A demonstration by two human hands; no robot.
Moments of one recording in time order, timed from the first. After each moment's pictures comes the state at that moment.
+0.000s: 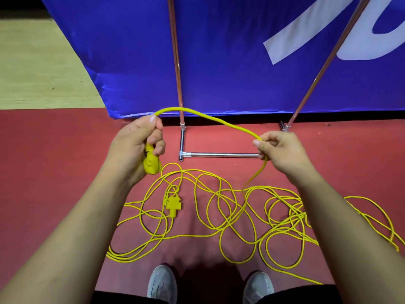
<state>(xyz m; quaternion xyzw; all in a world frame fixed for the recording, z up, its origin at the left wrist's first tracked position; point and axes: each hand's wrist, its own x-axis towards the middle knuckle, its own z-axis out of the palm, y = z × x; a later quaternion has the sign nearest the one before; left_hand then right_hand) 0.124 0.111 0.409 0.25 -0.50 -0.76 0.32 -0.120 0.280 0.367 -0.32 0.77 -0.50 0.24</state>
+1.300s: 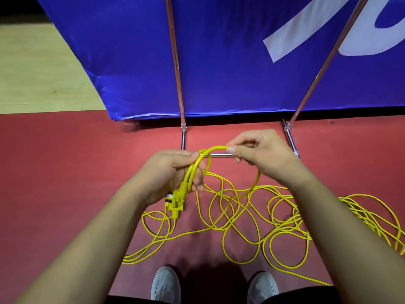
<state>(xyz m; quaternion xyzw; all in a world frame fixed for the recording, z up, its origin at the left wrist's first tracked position) 0.110 0.150 0.398 0.27 -0.55 -0.78 0.05 -0.079 0.269 0.398 -0.44 0.67 -0.49 0.33</state>
